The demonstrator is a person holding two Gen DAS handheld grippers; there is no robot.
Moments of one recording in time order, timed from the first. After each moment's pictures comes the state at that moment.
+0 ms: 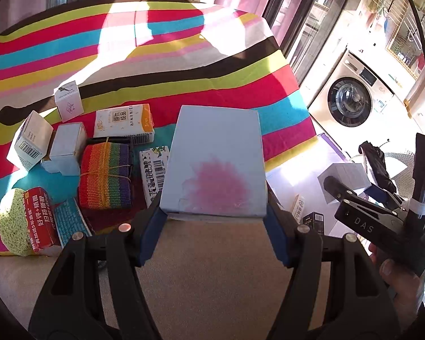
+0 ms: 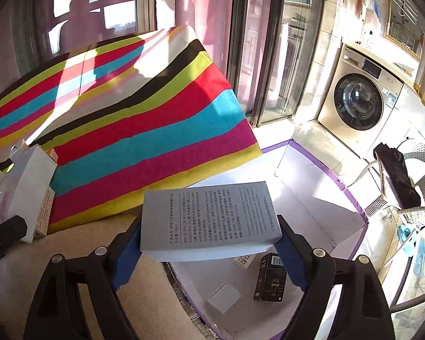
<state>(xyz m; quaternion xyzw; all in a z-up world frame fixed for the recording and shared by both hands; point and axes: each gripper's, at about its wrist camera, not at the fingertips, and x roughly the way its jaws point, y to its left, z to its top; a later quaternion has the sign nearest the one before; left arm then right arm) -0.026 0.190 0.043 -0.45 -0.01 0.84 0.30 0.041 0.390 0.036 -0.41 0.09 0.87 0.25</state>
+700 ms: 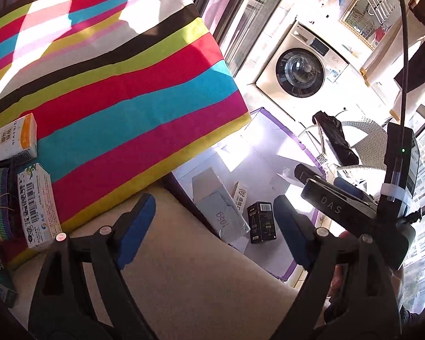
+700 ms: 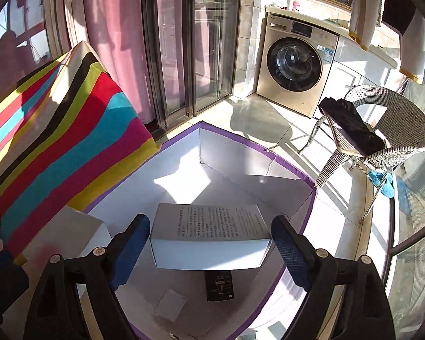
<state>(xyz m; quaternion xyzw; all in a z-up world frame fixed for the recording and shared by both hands) -0.015 0.274 0.038 -0.47 0.00 0.78 0.42 0.083 0.462 0.027 -0.39 0.17 0.82 0.39</state>
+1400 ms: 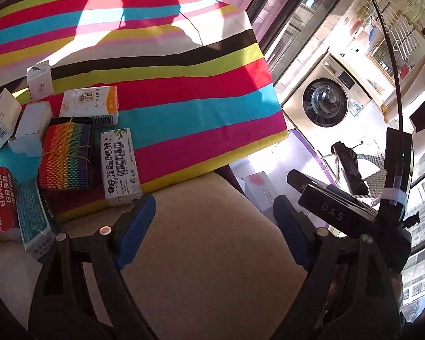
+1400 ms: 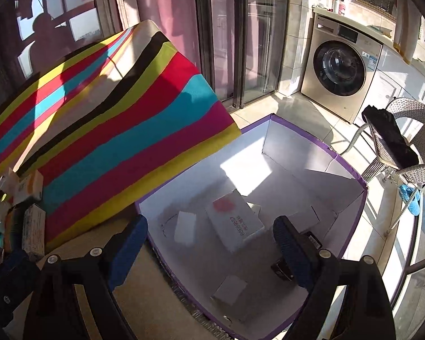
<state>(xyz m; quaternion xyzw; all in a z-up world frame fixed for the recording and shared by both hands) -0.014 0.186 0.041 -0.46 -0.07 0.82 0.34 0.043 0.398 0.032 -0.42 0.16 0.85 0.28</state>
